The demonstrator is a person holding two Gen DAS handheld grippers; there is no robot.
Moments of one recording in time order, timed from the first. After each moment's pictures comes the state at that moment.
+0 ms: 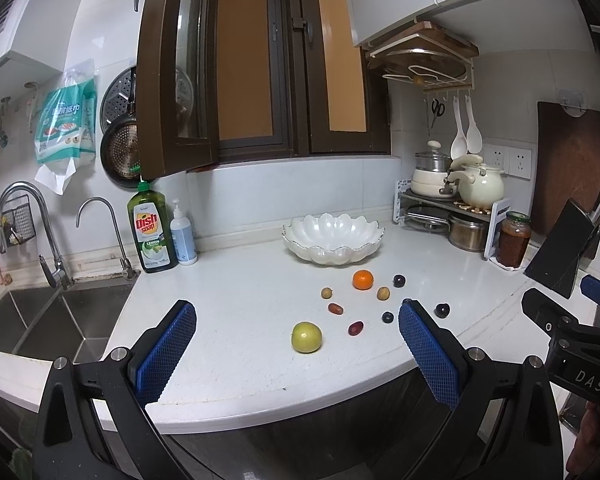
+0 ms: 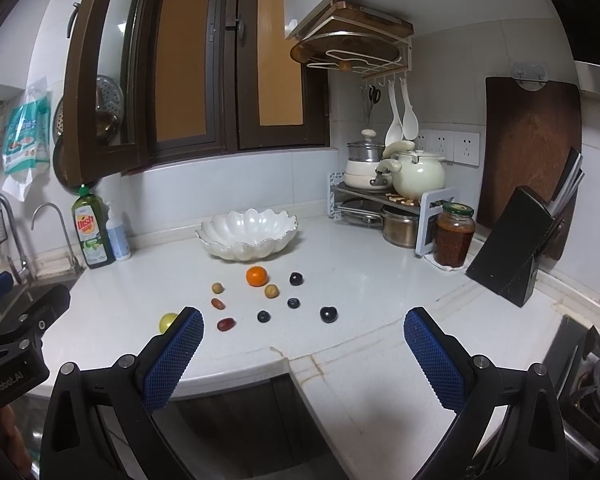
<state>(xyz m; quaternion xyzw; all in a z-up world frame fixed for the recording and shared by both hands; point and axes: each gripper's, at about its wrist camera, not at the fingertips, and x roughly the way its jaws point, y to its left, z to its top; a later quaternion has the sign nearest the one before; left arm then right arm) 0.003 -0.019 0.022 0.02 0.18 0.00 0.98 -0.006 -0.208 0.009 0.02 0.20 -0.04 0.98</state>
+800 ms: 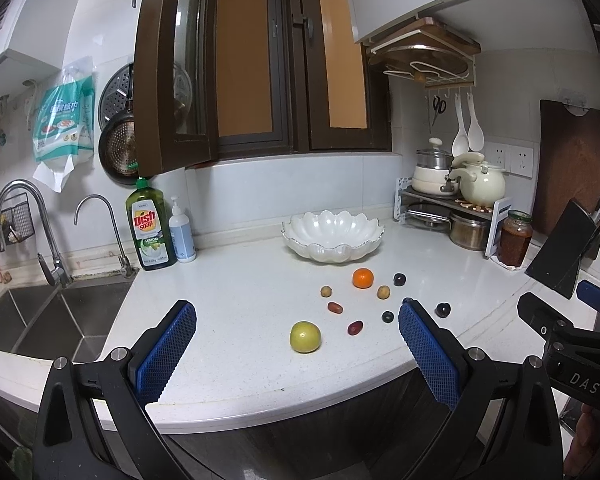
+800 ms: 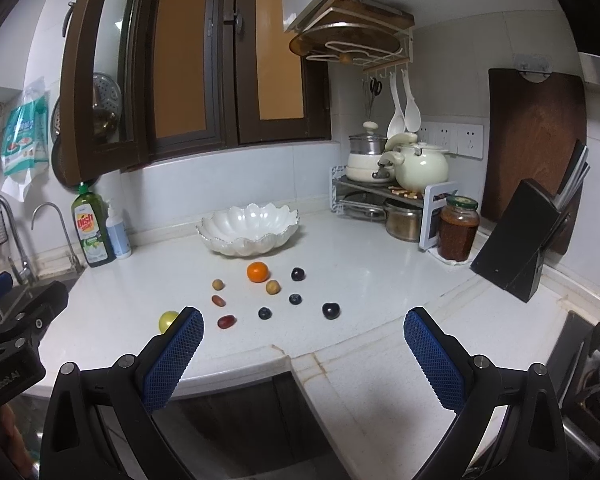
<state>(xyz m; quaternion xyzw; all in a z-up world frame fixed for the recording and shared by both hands) 0.008 -0.016 0.015 0.02 0.18 0.00 0.98 0.003 -0.212 0.004 0.02 0.21 -0.03 0.98</state>
